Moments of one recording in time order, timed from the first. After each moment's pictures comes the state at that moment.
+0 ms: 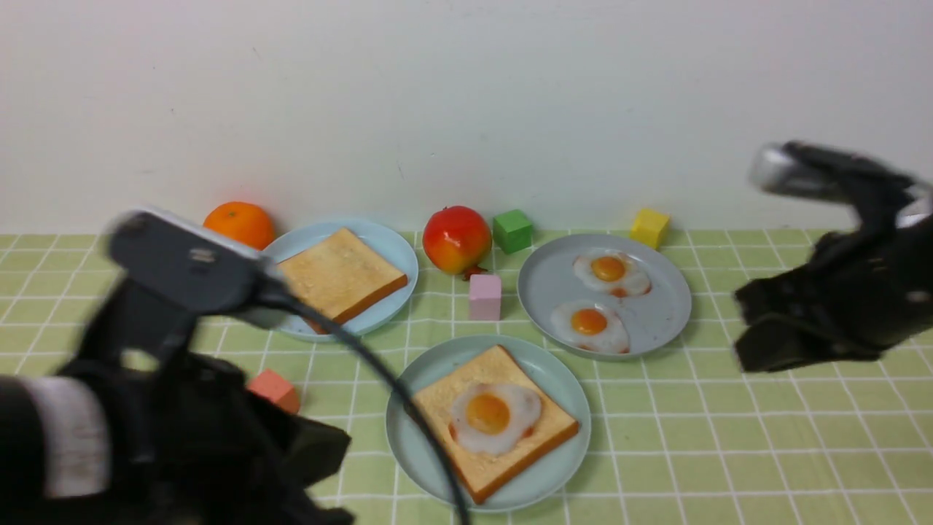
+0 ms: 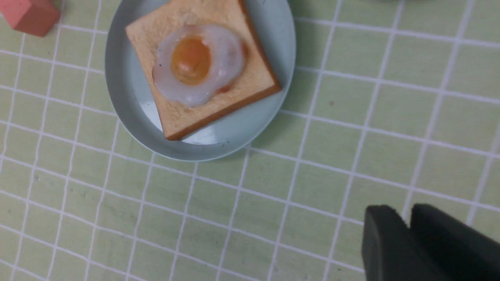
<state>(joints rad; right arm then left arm) 0.22 1.30 -1.11 0.34 0.99 -0.11 -0.78 1.02 -0.80 0.06 0.62 -0.27</state>
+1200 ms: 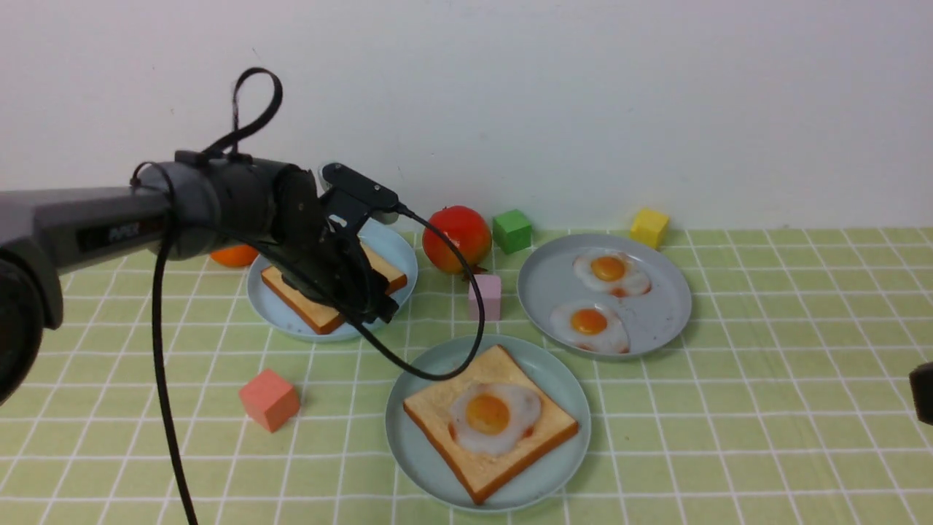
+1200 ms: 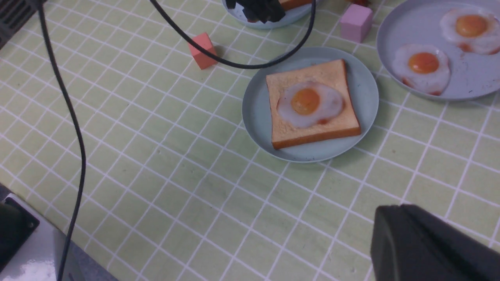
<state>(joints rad) 0.33 0.73 -0.98 0.42 1.03 -0.21 -0.29 2.14 -1.53 -0.02 0.47 0.32</state>
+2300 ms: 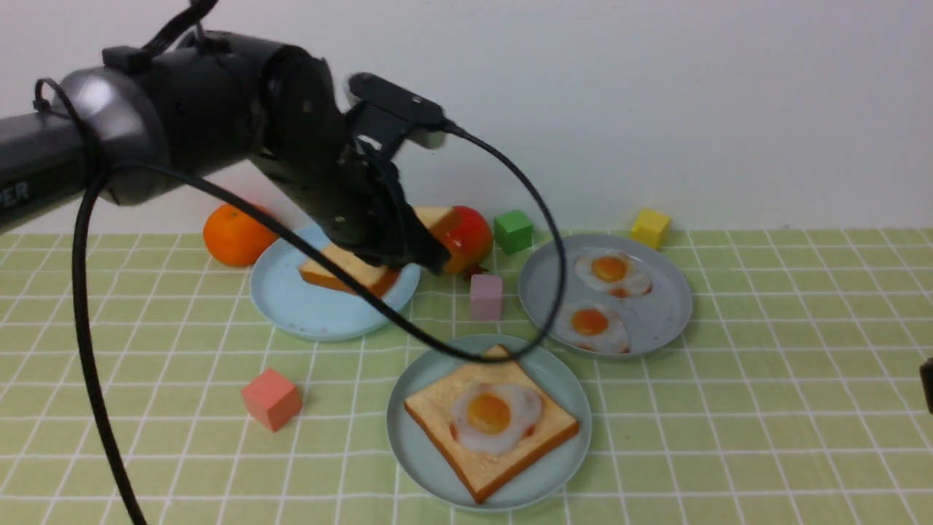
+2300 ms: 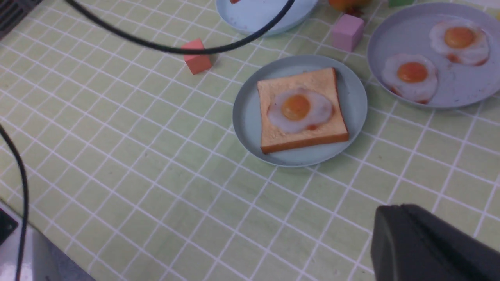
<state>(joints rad) 0.33 0.71 -0.98 0.37 1.04 -0.22 -0.50 1.81 -1.50 -0.02 0.74 0.19</state>
